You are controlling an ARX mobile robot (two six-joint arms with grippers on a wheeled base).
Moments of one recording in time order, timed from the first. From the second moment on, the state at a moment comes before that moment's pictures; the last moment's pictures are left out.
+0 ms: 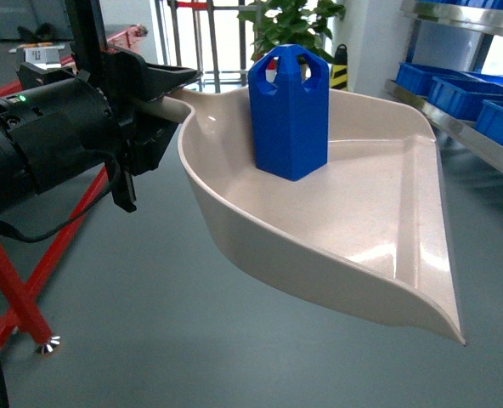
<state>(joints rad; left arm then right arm) -0.24 1.90 0.74 1.28 0.33 -1.43 0.24 0.82 0.21 0.99 0.48 -0.21</state>
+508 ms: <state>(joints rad) -0.24 1.90 0.74 1.28 0.33 -1.43 0.24 0.82 0.21 0.99 0.48 -0.21</state>
